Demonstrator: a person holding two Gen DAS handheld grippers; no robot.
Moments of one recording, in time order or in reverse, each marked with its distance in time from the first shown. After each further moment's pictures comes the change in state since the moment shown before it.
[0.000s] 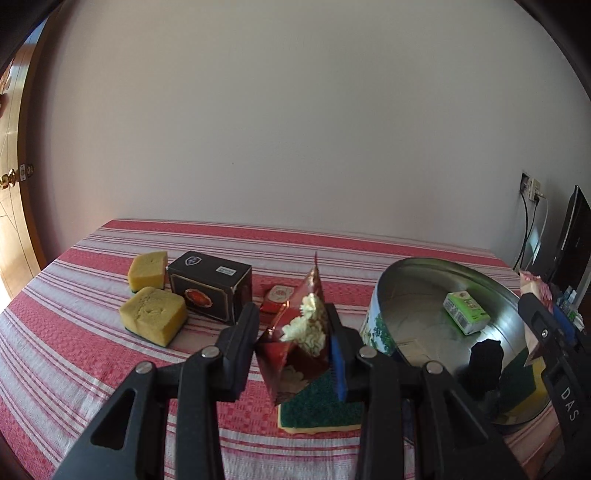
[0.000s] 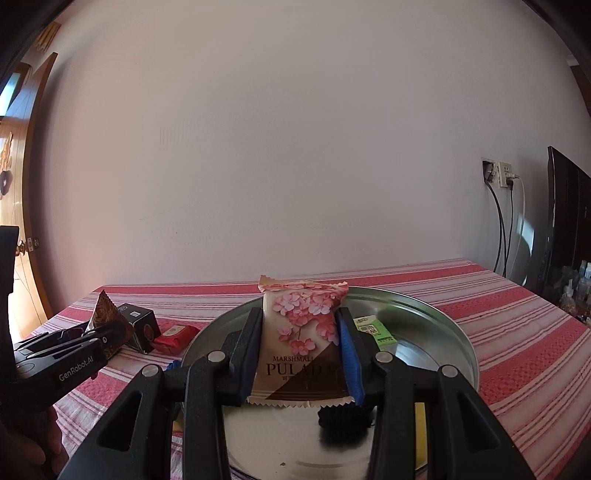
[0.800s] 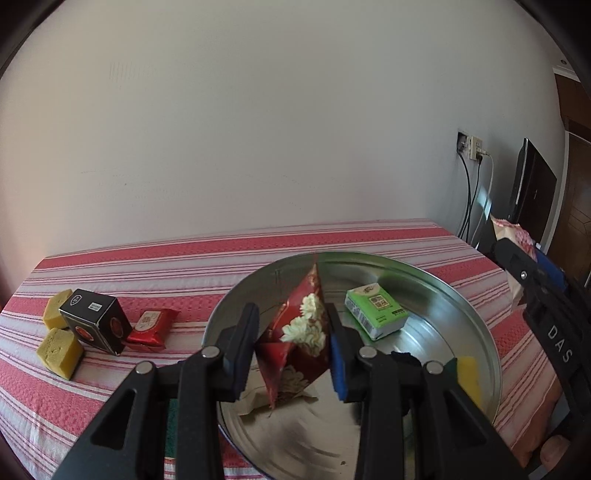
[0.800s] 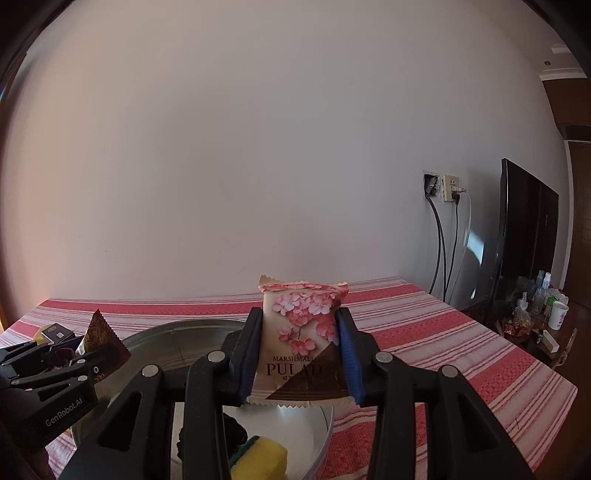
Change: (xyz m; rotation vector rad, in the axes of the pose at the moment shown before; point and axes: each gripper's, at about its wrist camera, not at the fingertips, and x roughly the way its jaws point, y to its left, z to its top) left arm 0.024 -0.124 0.014 0.164 0.050 -0.167; right arm 0.004 -0.101 0.032 -0.007 -0.027 -0.189
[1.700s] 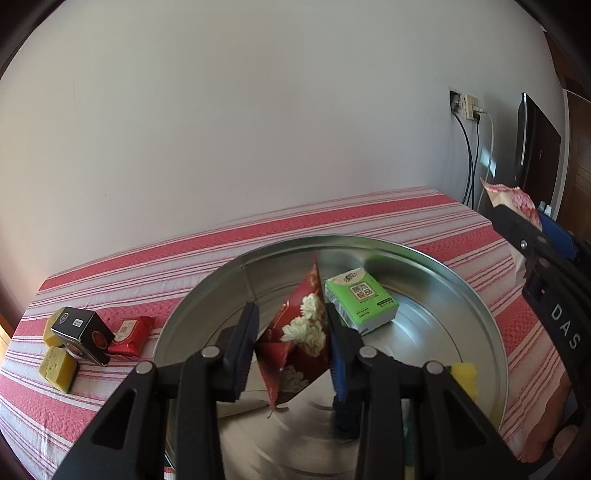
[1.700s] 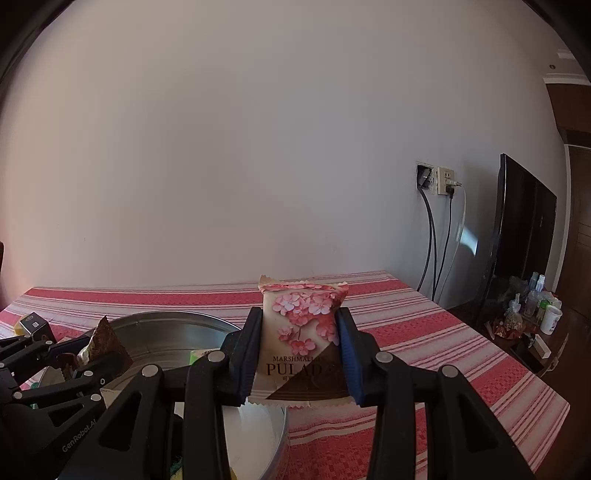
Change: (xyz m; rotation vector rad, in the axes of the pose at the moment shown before) left arm 0.024 -0.044 0.003 0.108 0.086 0.062; right arm 0.022 -0.023 -0.001 -0.032 0.052 -0.018
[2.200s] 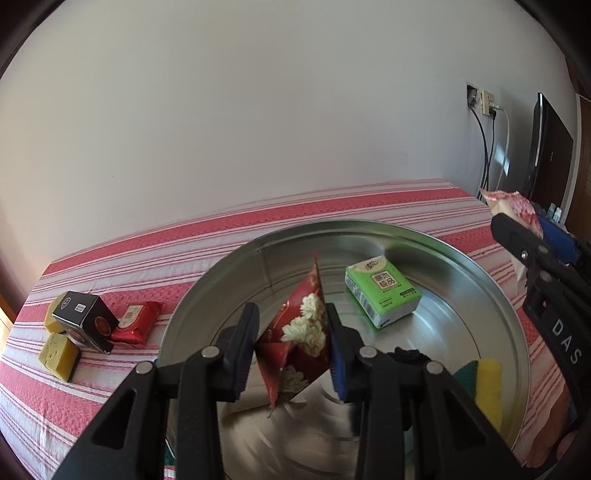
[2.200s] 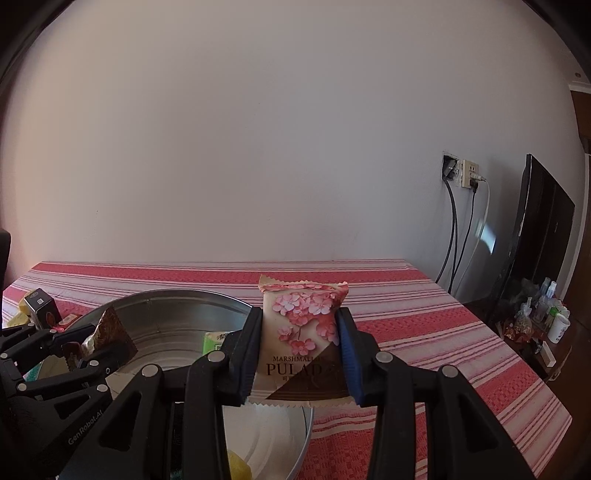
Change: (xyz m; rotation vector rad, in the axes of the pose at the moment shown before) left arm 0.011 0.013 -0.005 -0.032 0.049 0.029; right arm 0.019 0.015 -0.002 -0.064 0.085 0.052
